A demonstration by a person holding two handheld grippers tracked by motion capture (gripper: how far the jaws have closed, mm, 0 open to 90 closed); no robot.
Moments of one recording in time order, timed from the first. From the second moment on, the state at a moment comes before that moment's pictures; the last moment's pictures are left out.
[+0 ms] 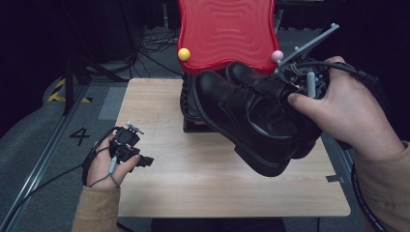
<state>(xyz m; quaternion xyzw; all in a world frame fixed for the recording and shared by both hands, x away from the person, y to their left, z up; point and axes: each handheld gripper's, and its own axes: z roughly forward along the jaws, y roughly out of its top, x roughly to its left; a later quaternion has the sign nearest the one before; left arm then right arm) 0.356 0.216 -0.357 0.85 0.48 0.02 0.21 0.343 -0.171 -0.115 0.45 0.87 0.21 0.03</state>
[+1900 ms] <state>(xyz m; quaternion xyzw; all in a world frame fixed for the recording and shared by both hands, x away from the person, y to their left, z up) 0.343 0.251 -0.348 0.83 0.49 0.01 0.28 0.519 -0.082 -0.057 0.60 0.73 0.27 0.21</state>
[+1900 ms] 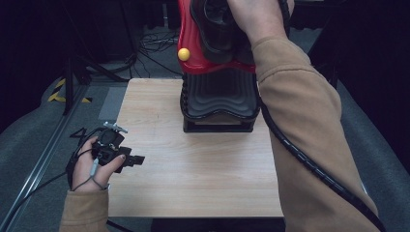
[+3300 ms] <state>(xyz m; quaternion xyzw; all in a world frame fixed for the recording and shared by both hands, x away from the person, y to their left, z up) 0.338 0.263 -0.350 0.82 0.51 0.01 0.28 0.553 -0.080 -0.085 0.58 0.71 0.31 0.26</state>
